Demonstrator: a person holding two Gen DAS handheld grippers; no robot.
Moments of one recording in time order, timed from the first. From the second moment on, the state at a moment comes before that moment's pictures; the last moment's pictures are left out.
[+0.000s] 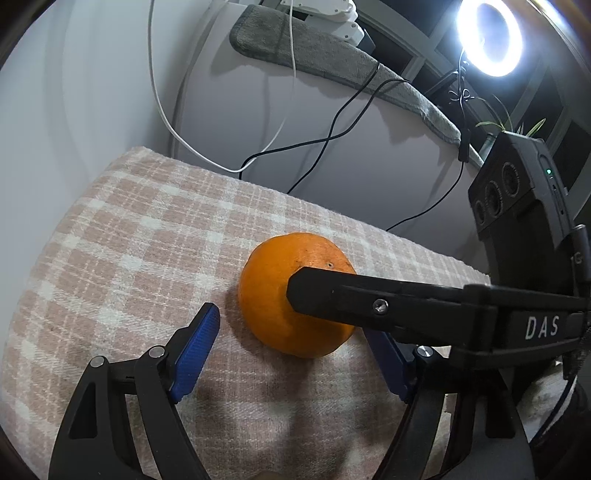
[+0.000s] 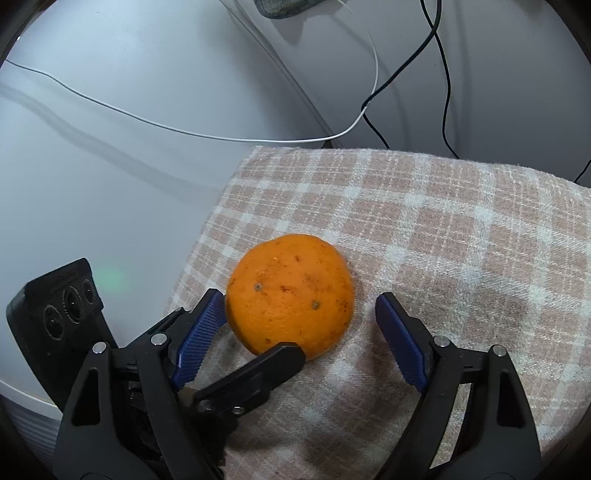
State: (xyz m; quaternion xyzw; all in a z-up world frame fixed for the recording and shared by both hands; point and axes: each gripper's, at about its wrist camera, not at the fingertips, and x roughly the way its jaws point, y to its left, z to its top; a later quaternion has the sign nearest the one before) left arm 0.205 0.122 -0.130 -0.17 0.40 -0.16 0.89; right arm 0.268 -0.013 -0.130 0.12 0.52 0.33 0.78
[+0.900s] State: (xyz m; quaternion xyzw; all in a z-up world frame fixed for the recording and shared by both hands) left arm 0.164 0.099 -0.098 -0.13 0.37 -0.18 0.90; right arm 0.224 -0.023 -0.106 0.10 0.48 0.35 0.80
